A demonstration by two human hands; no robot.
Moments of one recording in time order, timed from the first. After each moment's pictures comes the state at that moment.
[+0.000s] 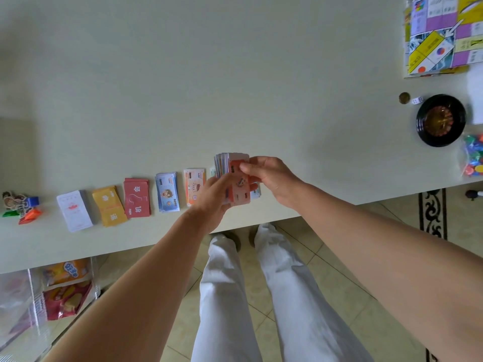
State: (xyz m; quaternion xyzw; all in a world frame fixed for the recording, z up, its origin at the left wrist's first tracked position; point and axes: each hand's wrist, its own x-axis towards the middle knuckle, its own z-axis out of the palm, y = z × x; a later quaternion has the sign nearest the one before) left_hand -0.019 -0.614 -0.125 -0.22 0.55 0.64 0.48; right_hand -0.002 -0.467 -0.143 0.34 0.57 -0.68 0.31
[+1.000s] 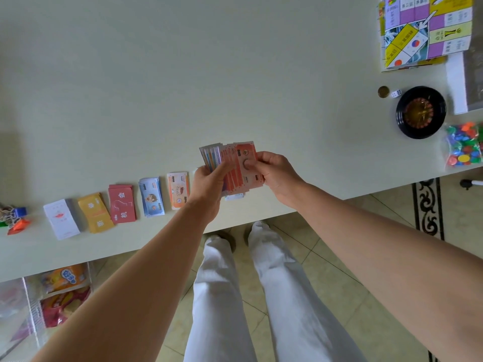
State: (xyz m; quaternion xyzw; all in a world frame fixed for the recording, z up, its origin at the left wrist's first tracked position) left_hand -0.024 -0.568 -0.114 -0.28 0.60 0.63 0.40; right_hand 0.016 -0.426 -0.145 0.38 0.56 -0.69 0.24
